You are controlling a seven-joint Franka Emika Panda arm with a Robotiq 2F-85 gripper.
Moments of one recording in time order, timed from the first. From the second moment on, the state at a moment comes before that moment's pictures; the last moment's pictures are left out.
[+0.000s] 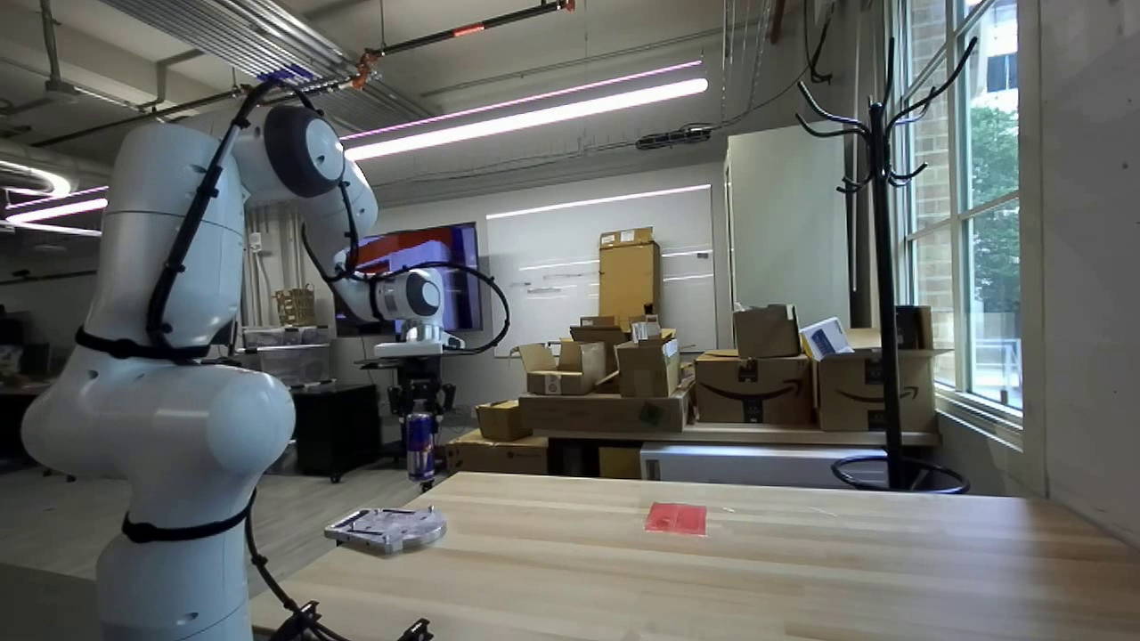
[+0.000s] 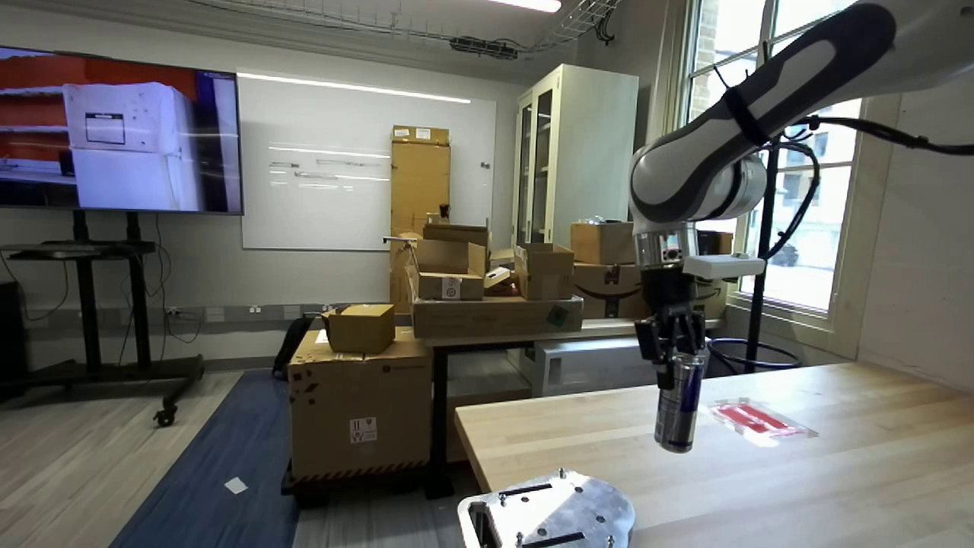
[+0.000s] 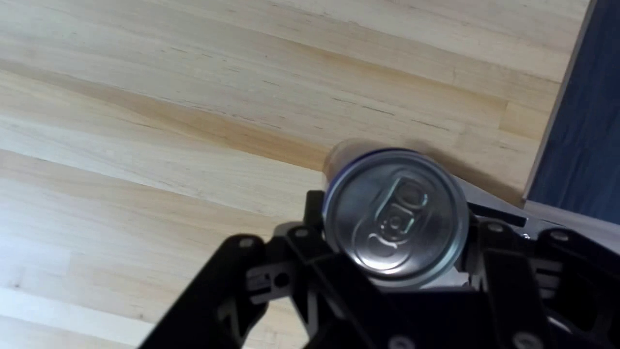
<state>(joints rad) 0.09 0.15 0.08 -2.04 -0.05 1.98 -0.14</state>
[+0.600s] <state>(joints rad) 0.19 0.28 0.14 -1.96 -0.06 2.01 -0.14</state>
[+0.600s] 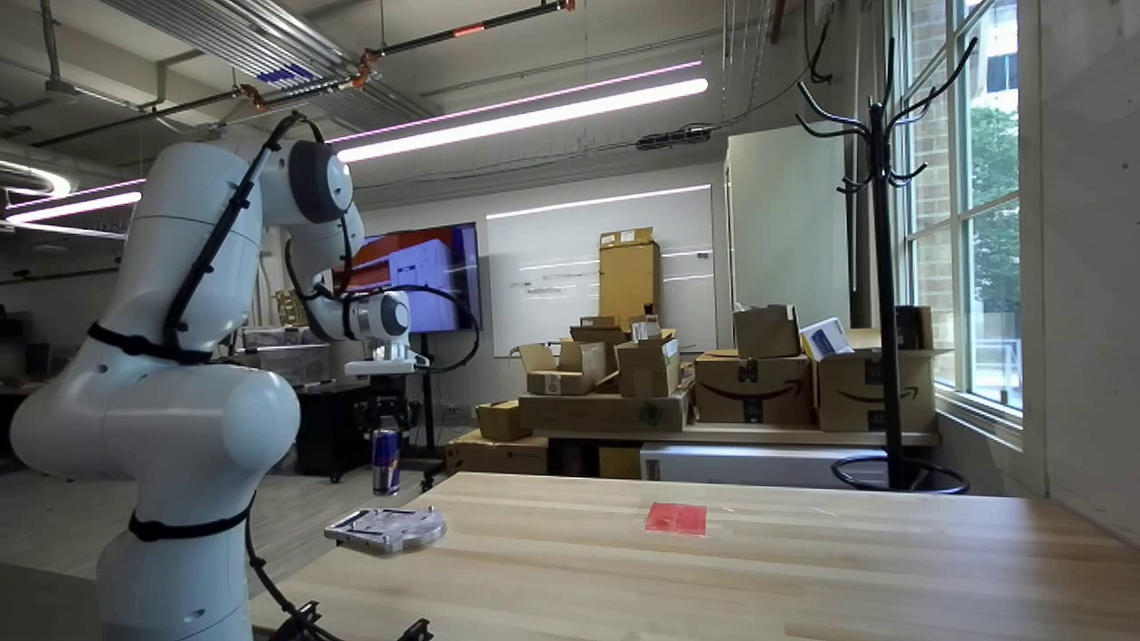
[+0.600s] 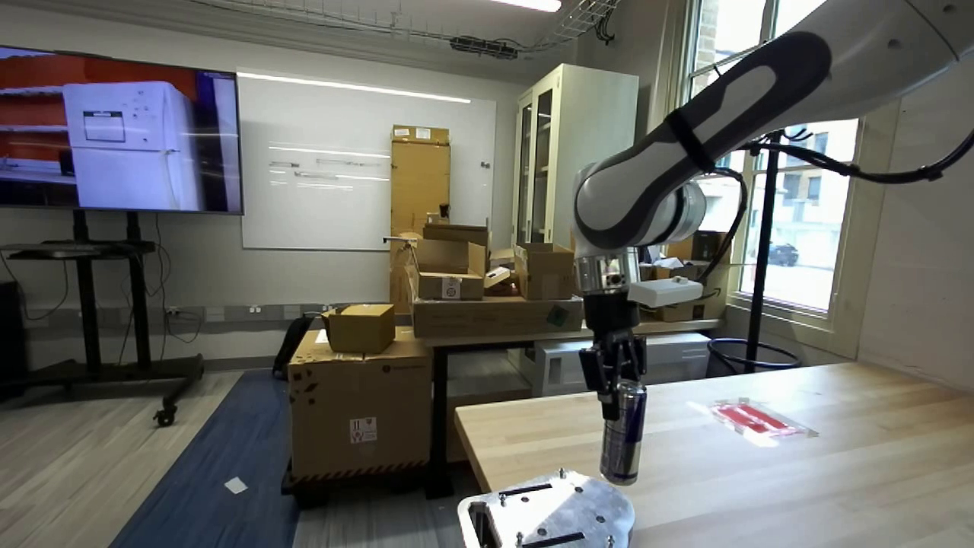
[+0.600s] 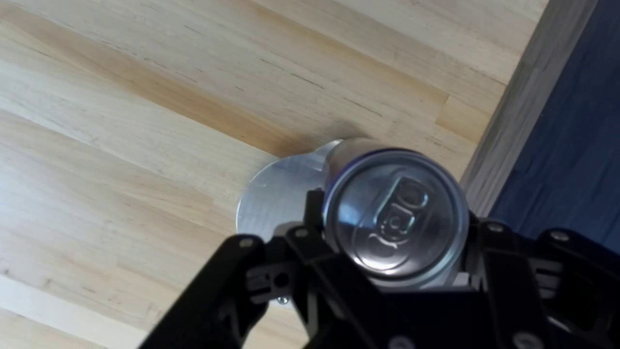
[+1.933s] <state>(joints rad) 0.26 0.68 0.13 -1.55 -0.16 2.01 -0.14</state>
